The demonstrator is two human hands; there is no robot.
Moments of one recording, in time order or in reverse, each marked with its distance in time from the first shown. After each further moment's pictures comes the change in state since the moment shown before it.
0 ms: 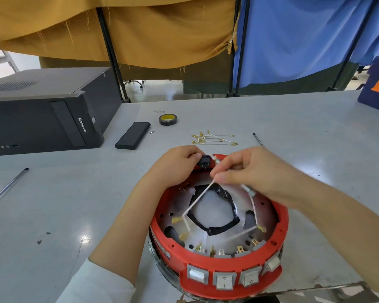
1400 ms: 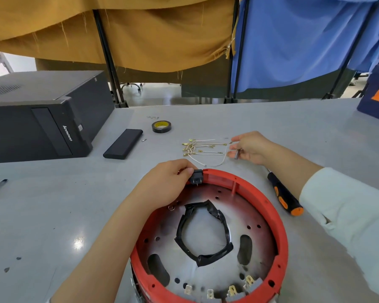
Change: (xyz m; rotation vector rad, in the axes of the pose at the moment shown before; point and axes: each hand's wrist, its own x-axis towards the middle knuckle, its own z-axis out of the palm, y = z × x) left_hand -0.001 0.001 0.001 0.010 0.014 -0.049; right_hand 0.154 0.065 -0.083 0.291 0.406 0.351
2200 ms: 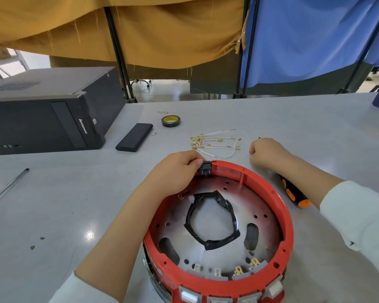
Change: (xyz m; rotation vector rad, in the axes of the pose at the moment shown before) left_hand 0.003 -0.003 0.001 0.030 0.013 0.032; right_hand -0.005 0.033 -0.019 -1.279 0.094 -0.341
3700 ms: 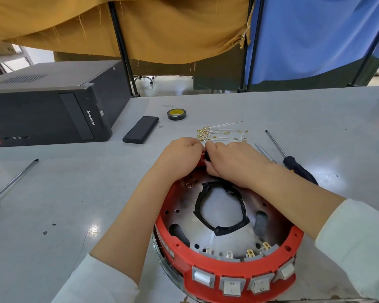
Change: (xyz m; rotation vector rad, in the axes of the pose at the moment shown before) left_hand 0.003 0.001 -0.001 -0.143 0.126 -0.116; right_hand -0.082 -0.101 0.001 -0.373 0.400 -0.607
